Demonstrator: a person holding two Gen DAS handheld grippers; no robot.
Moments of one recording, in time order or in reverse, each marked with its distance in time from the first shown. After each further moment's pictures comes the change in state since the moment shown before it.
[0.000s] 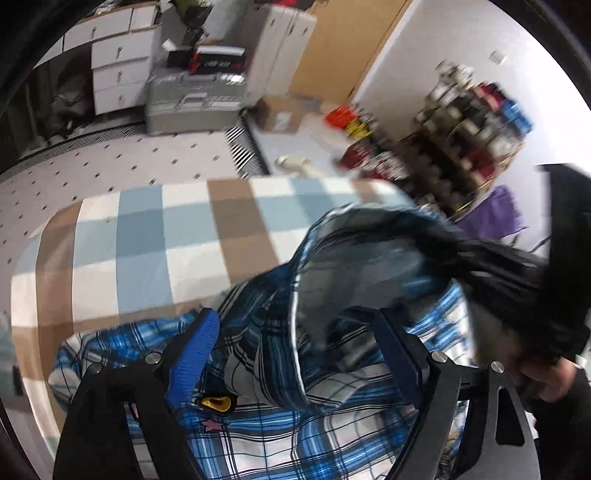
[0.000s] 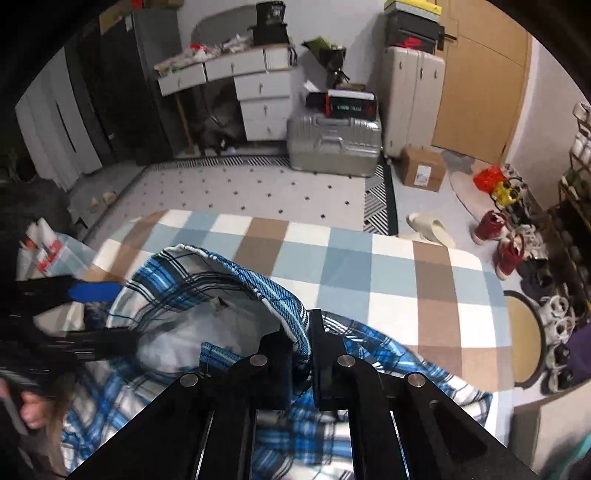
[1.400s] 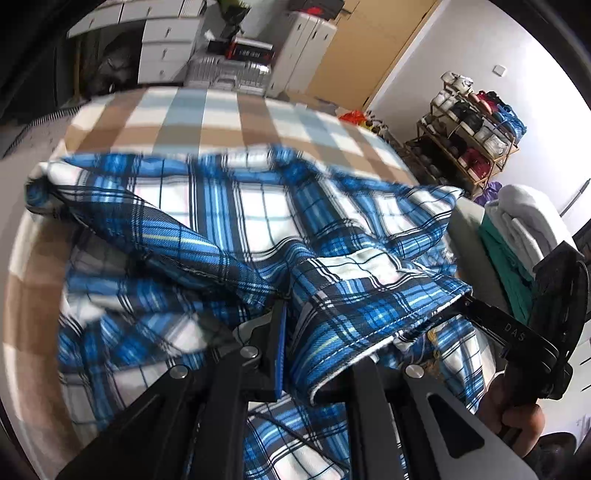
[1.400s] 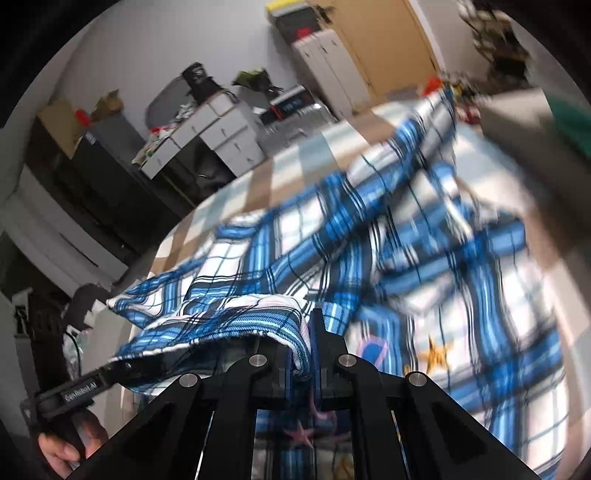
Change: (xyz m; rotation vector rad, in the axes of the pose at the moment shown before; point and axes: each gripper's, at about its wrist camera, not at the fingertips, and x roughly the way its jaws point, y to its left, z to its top) left arm -0.048 -0.024 -0.203 -0.123 -0.085 -0.039; right arm -0.103 -0.001 -0.257 0.519 -0.101 0.176
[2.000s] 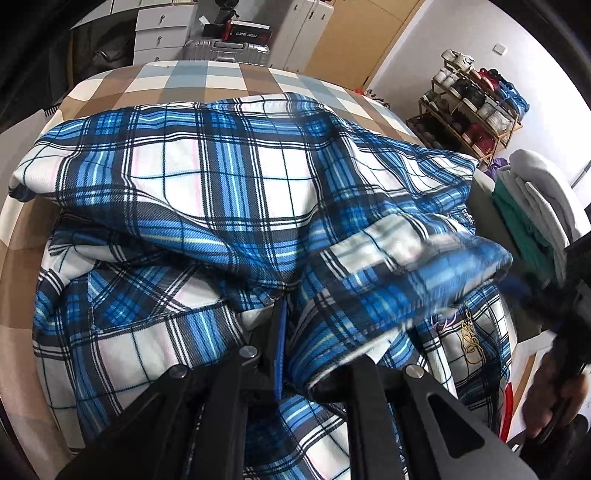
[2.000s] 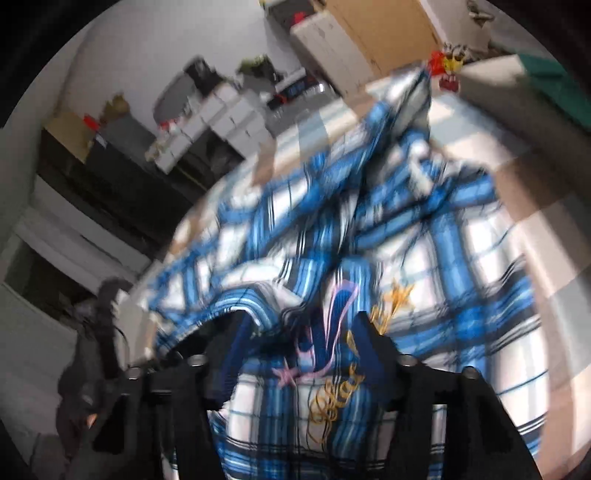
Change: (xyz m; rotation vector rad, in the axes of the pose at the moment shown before) left arm 0.008 0.000 -0.019 0.057 0.052 0.019; right arm -0.043 -0.033 -0.001 0.041 0.030 0.099
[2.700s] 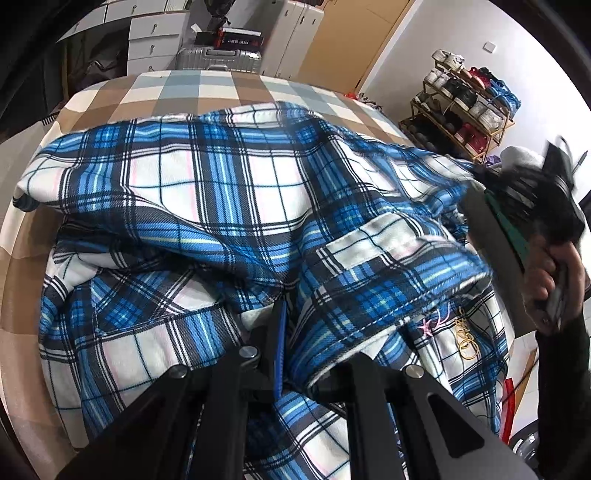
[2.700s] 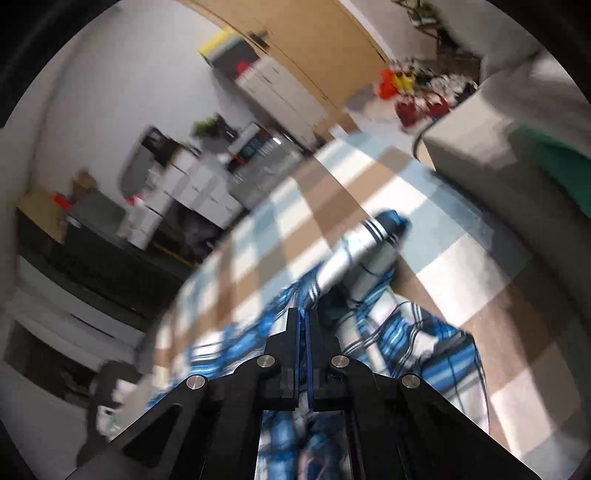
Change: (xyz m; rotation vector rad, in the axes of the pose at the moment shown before) left arm -0.007 0.002 -0.004 0.026 -0.022 -0.021; right arm 0.009 -0.047 0.106 0.186 -0.170 -0.033
